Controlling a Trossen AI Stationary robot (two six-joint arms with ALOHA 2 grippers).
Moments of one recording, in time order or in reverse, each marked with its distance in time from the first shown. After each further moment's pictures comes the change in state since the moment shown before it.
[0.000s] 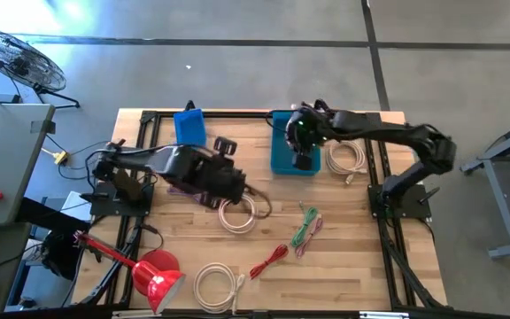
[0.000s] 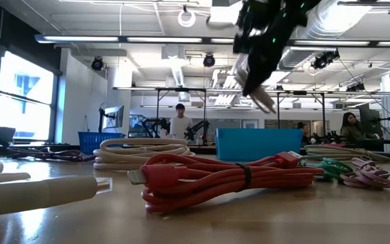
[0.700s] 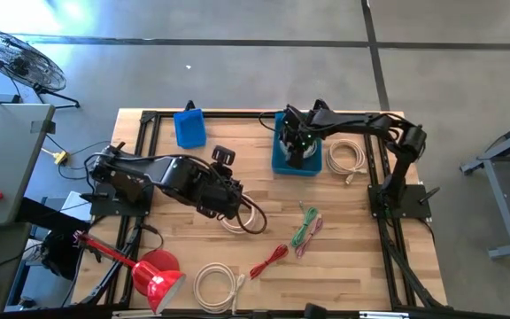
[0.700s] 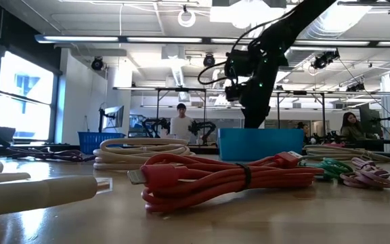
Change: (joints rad) left arm -0.065 -0.007 -0.040 -0.001 -0.034 -0.029; right arm -0.092 0.263 -0.002 0.068 0.014 0.017
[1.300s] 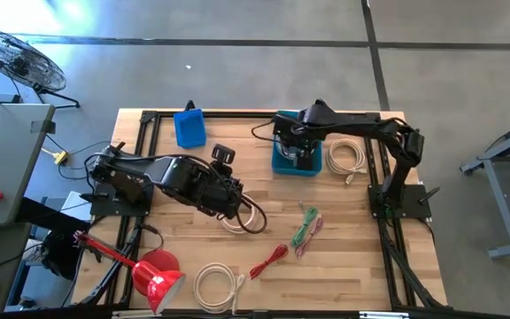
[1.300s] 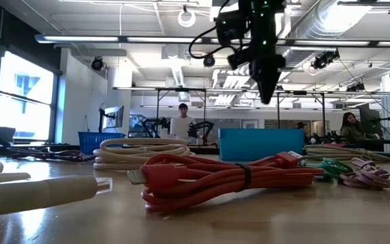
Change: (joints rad) left arm 0.000 0.000 0.000 0.000 -0.040 0.010; right arm 0.184 -0.005 0.371 -0.696 0.252 0.072
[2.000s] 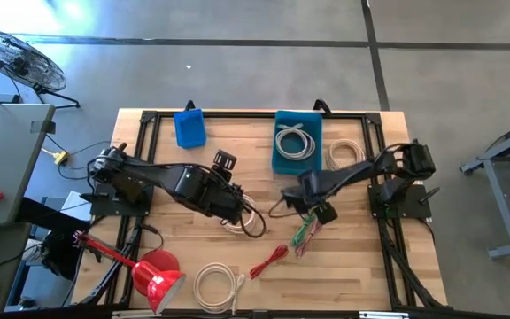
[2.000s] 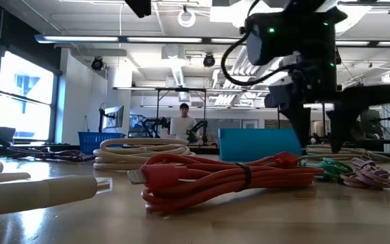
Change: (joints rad) left arm 0.001 0.000 -0.157 0.007 -0.019 -0.012; right arm 0.455 -0.069 -0.536 0.347 0.010 -0.178
